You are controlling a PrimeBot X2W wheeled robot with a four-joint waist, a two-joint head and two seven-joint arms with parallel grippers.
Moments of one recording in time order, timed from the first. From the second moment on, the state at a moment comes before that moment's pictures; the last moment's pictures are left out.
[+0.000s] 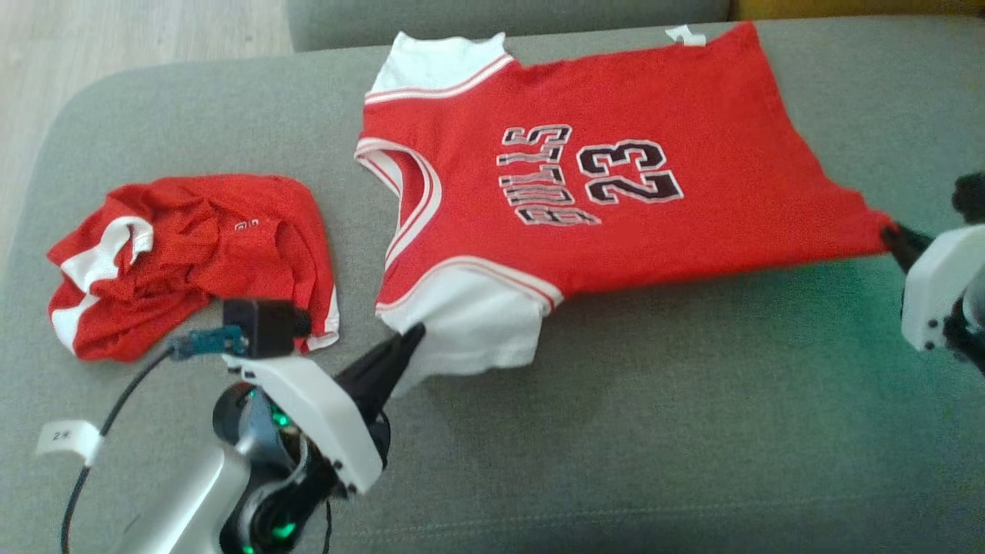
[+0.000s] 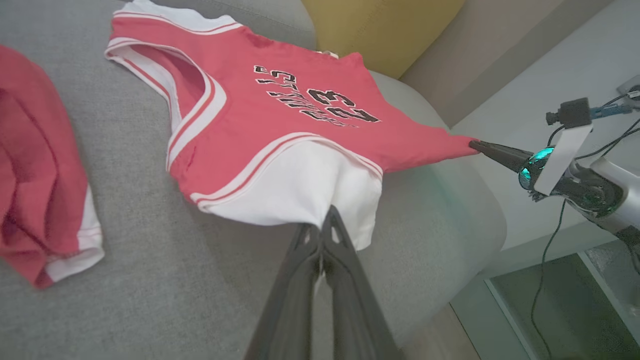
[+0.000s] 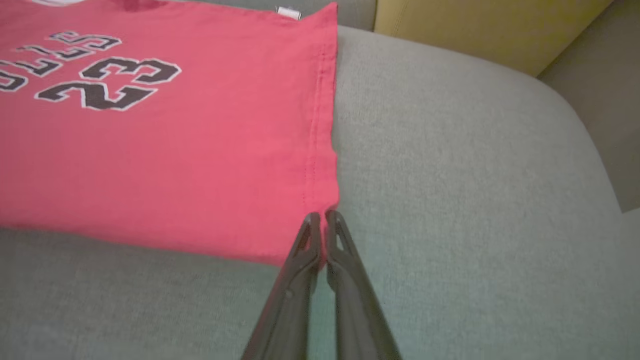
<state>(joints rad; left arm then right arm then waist) -0.20 0.36 -0.56 -0.06 -0.90 0.06 0.26 -0.65 -0.65 0.67 0.72 0.71 0.12 0.25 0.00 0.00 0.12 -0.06</state>
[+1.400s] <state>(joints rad) -0.51 0.39 -0.60 0.08 -0.86 0.03 0.41 -0.74 -0.61 0.47 0.62 0.59 0.12 0.49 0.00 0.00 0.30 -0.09</state>
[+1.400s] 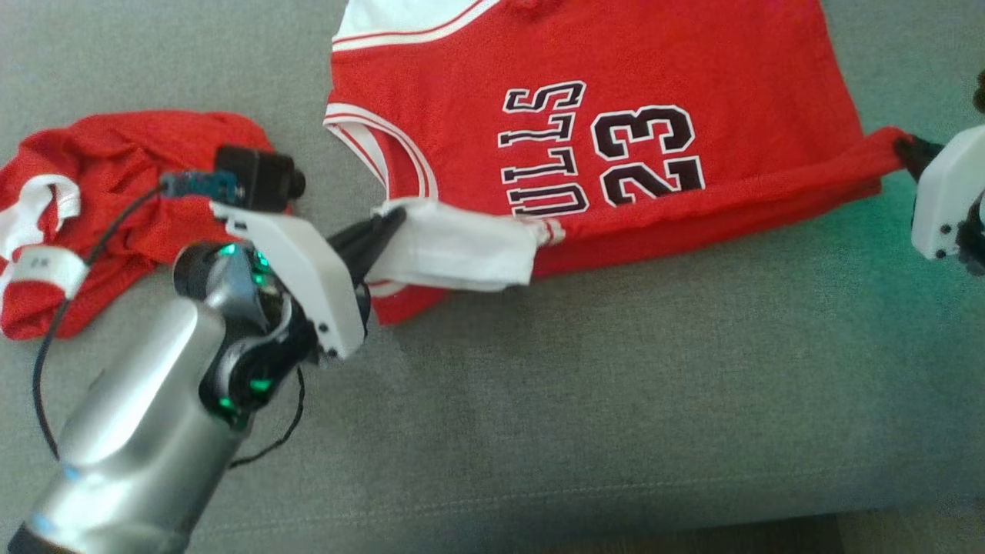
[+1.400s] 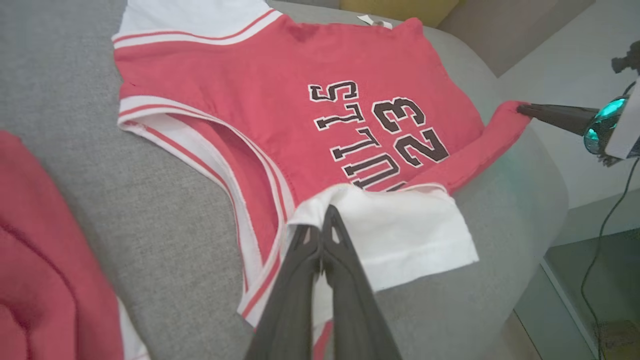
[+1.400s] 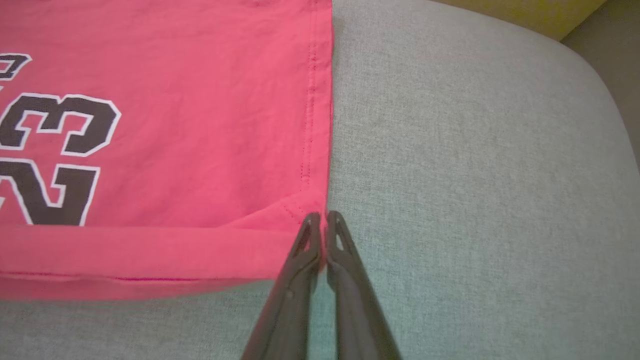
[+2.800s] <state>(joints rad) -0.59 0.15 -0.36 0.26 -0.74 0.11 -0.25 -0.71 -0.41 0.25 0.69 0.52 0.12 -0.25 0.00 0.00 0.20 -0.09</state>
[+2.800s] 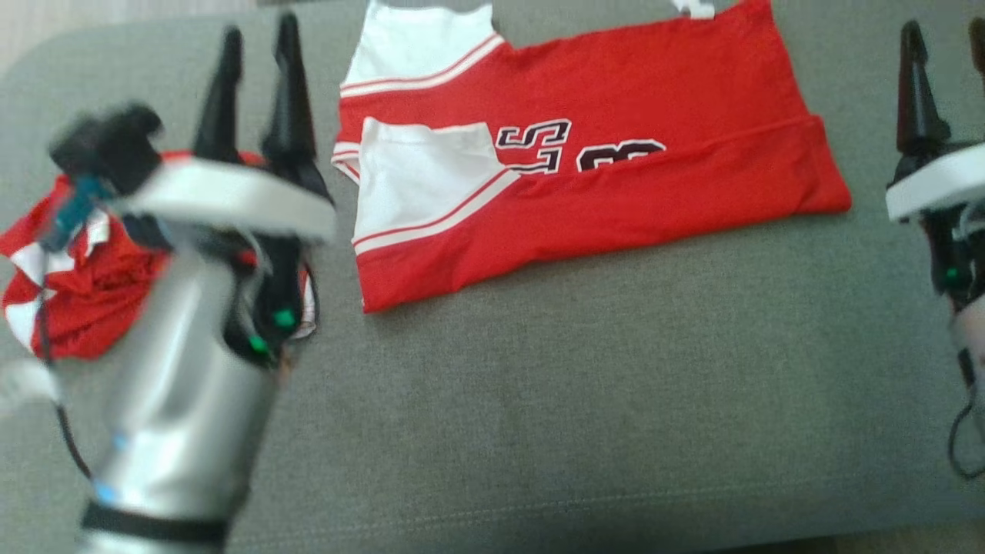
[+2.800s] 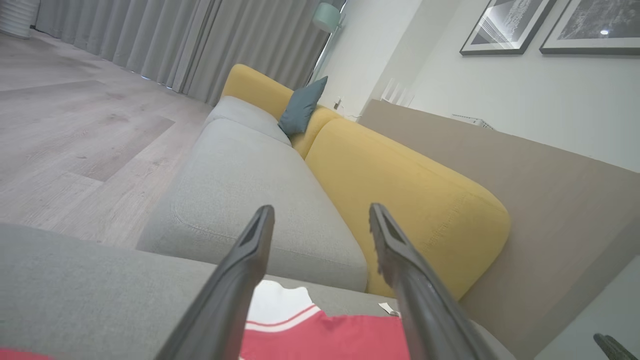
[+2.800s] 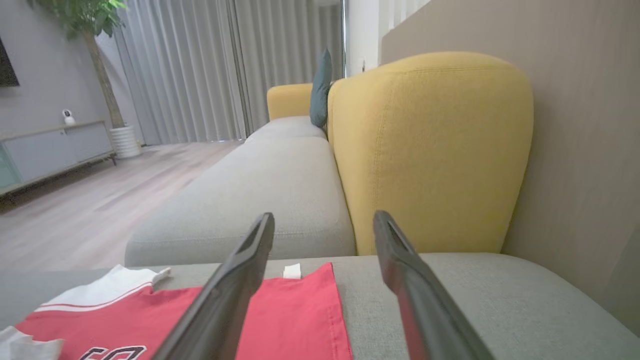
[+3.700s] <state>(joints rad) -0.25 0.05 -0.42 0.36 -0.49 0.20 -0.24 -0.25 -0.17 -0.02 0.20 0.22 0.12 -0.19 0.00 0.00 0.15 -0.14</state>
